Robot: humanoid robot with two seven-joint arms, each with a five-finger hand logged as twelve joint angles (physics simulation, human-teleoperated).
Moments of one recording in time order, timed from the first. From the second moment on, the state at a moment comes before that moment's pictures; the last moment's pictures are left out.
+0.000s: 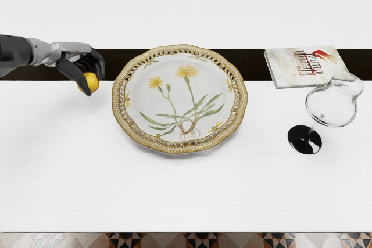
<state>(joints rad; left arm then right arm) -1.33 0.59 0.18 -0.73 0.82 -0.54 -0.34 -0.06 0.00 0.23 0.22 0.07 0.03 -0.13</state>
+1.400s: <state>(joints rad) -1.51 0.42 0.18 -0.89 0.66 -0.56 -0.11 -0.06 0.00 0.23 0.22 0.07 0.03 -0.13</state>
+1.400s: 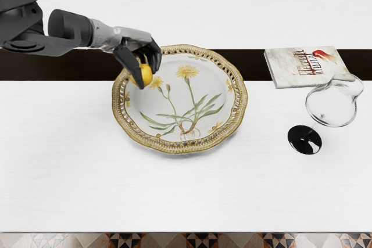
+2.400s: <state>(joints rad) -1.52 0.27 0.18 -0.89 0.61 -0.37 0.06 -0.06 0.00 0.23 0.21 0.07 0.03 -0.13</state>
